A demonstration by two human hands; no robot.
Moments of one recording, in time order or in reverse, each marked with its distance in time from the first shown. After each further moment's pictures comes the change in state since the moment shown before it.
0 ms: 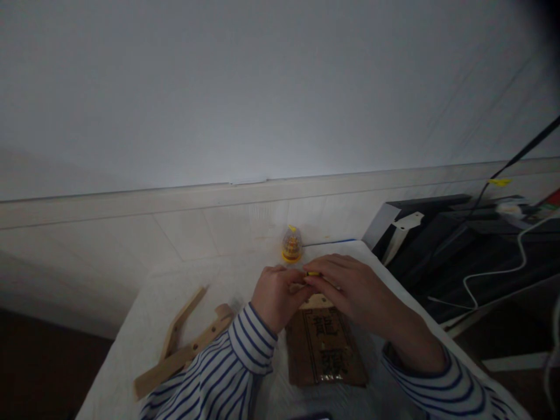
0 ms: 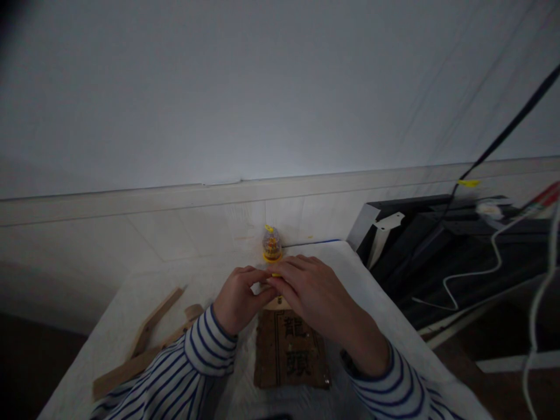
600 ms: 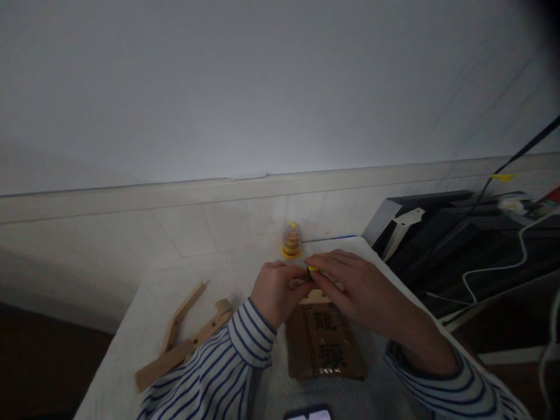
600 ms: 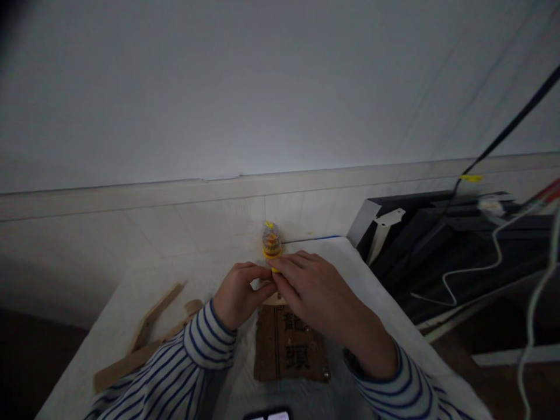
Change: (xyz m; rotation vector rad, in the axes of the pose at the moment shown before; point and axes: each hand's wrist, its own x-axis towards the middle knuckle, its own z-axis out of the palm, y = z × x) left_hand 0.002 0.000 -0.001 -0.037 -0.021 0.050; right_hand -0.003 -0.005 -0.006 -0.056 0.001 -0.019
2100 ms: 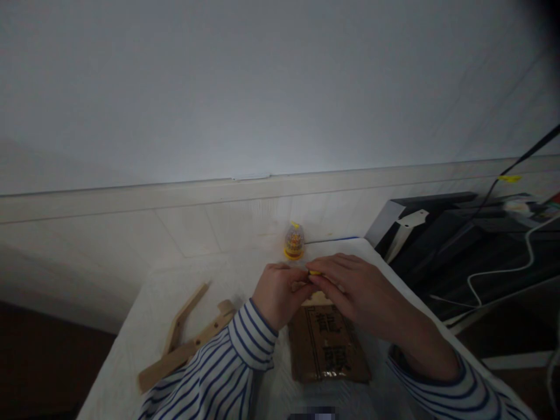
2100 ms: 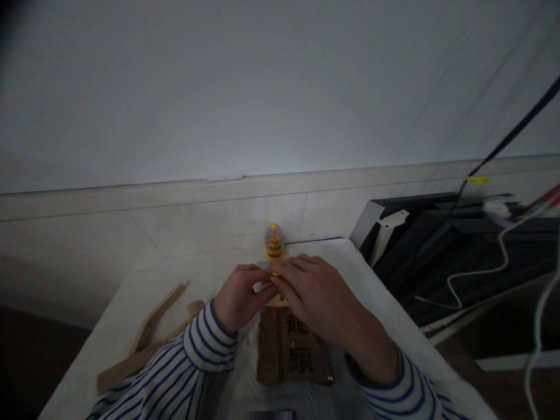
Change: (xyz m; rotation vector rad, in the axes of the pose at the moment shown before) left_hand -0.002 -0.004 -0.001 0.015 -0.026 0.011; right_hand 0.001 -0.003 0.004 -0.019 0.017 -0.019
